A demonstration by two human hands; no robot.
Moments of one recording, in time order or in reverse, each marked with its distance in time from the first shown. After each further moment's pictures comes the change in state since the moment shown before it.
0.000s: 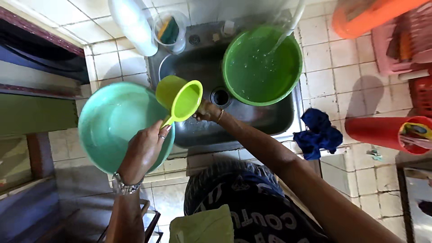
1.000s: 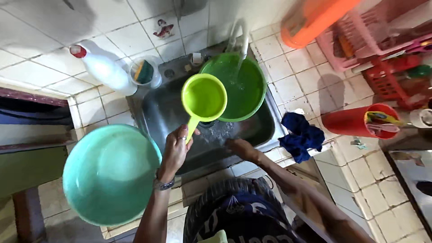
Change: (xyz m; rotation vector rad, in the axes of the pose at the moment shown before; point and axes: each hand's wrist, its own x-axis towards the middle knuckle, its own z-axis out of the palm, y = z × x) left_hand 0.071 0.098 0.043 -0.905 -0.018 0.204; right_hand -0.121 0.077 -0.139 -1.064 0.216 -0.070
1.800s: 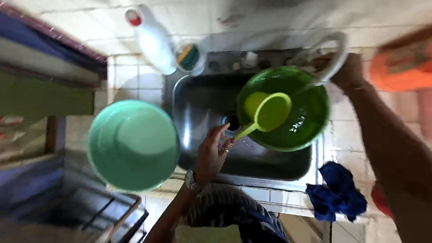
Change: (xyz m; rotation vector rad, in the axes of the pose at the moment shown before) left_hand 0.018 -0.046 0.033 0.222 0.319 0.149; right_hand 0.143 0.040 -0.326 -0.155 0.712 -0.313
